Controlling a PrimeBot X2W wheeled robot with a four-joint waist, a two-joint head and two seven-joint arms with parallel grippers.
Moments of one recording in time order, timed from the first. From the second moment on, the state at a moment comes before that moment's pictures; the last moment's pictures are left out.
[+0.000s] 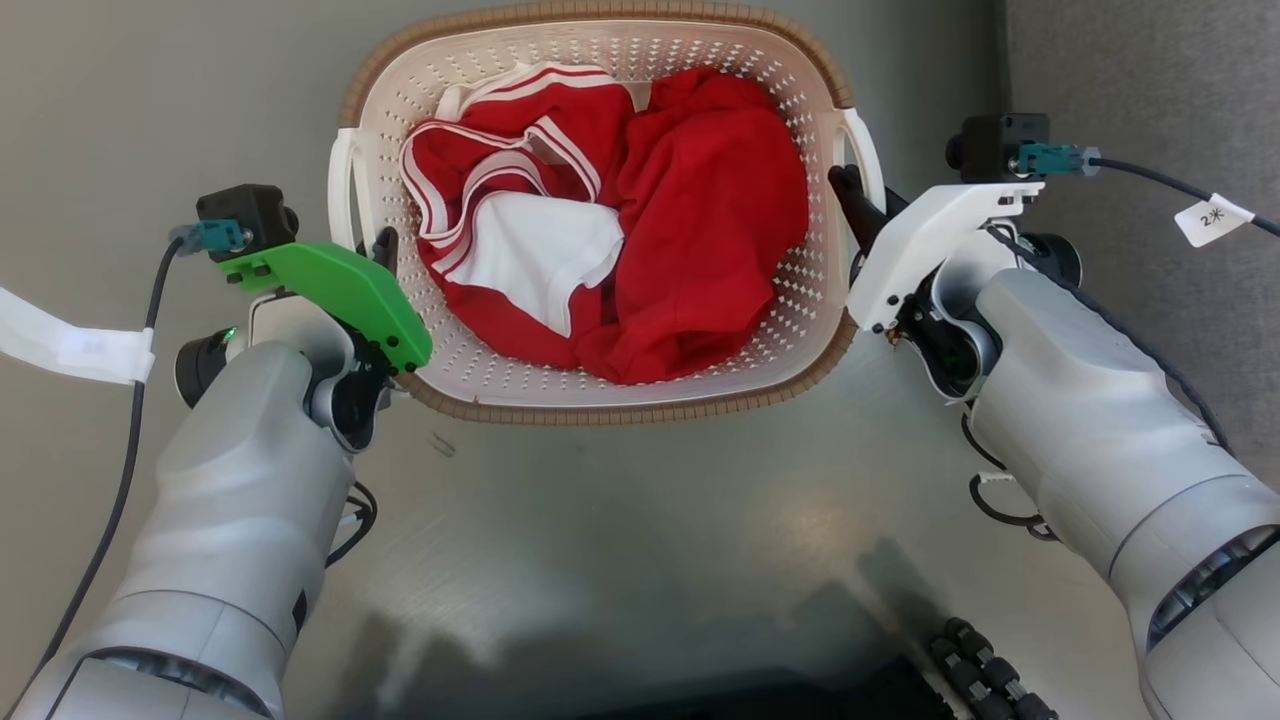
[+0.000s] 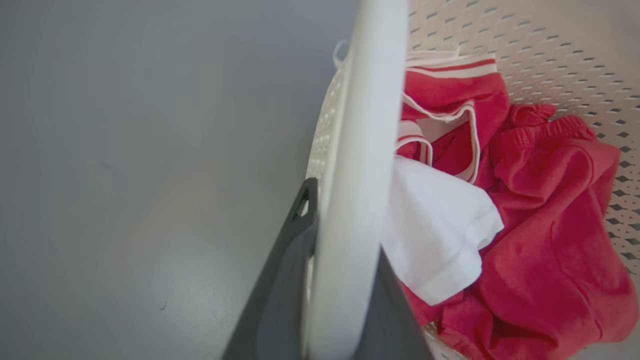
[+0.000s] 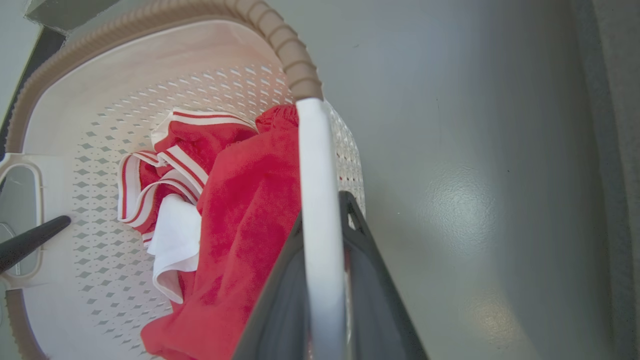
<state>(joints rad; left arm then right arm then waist) -0.93 0.02 -0.58 1.14 -0.94 -0.08 -0.07 -0.94 -0.10 0.92 1.07 1.05 0.11 -0.15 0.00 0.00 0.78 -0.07</state>
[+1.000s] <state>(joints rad) -1.01 0.02 -0.59 1.19 -0.91 -0.11 -0.15 -1.00 -0.10 0.95 1.07 1.05 0.11 -0.23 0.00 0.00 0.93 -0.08</state>
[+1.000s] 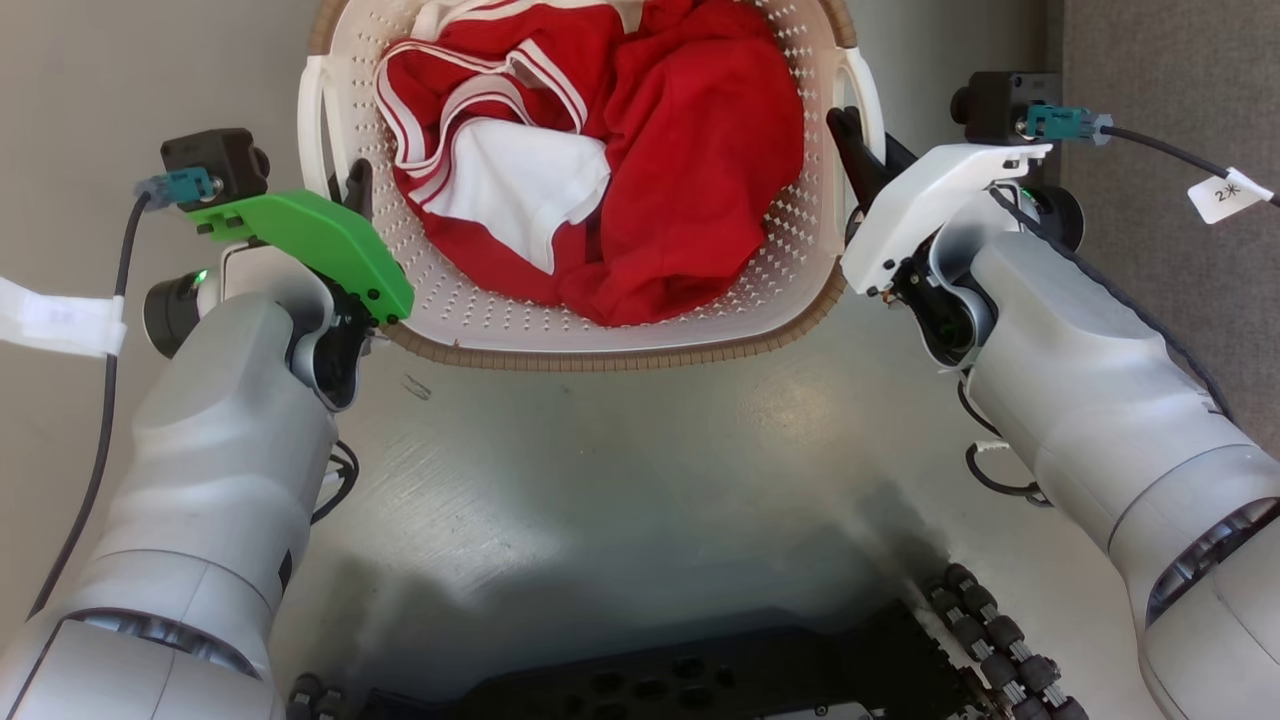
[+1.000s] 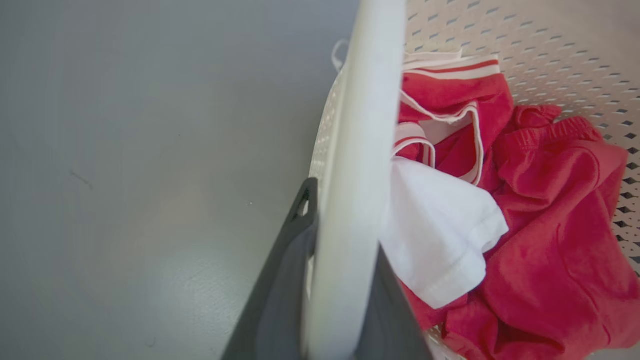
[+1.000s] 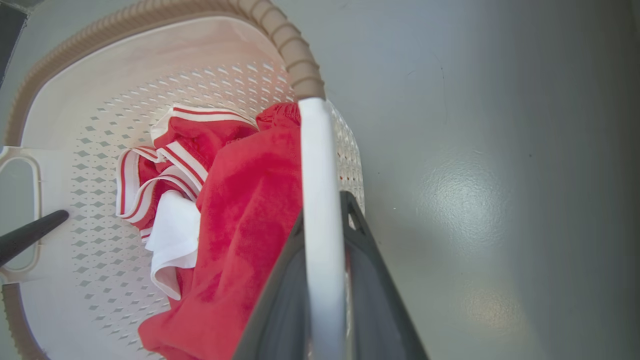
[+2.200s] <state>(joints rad) -0.99 0.05 -0.69 1.25 -0.83 -0.12 -0.21 -0.94 -0.07 0.92 1.14 1.10 0.12 -0.25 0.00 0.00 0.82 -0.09</state>
